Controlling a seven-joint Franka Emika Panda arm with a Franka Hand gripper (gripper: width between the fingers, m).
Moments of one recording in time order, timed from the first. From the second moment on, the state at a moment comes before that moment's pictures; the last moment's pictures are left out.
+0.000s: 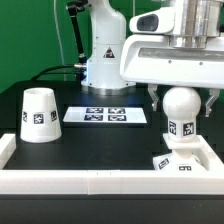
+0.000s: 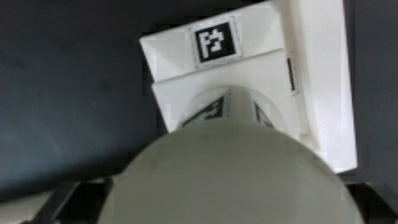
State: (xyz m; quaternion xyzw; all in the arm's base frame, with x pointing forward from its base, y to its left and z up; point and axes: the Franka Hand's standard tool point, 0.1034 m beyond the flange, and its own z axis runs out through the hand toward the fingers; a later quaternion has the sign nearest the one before) arm 0.605 0.096 0.108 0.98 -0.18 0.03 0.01
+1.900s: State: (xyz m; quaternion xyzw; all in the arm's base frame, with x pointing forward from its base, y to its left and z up) arm 0.609 0.106 0.107 1.00 0.01 0.01 -0.02
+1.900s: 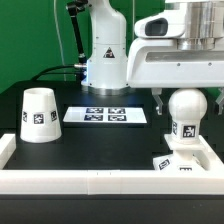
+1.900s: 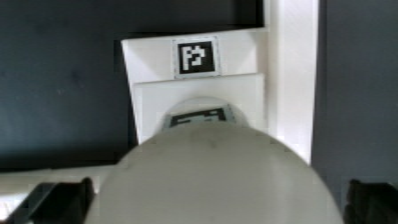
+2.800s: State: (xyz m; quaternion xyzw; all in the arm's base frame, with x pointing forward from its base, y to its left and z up) arm 0.611 0.102 0.109 0.90 0.43 0.02 0.00
